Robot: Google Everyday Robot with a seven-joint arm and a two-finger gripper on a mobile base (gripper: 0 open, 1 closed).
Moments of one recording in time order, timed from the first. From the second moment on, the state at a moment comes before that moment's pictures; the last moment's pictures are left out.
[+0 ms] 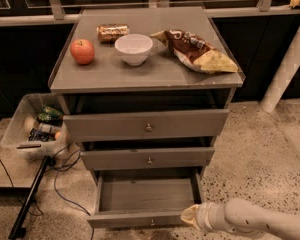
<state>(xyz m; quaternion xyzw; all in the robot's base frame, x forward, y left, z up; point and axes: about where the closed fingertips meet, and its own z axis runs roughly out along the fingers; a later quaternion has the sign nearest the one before) 0.430 -0.161 0.347 -0.49 0.81 0.16 0.29</state>
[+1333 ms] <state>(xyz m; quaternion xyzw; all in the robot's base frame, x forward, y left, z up) 0.450 -0.134 0.254 -0.48 0.81 0.17 0.29</state>
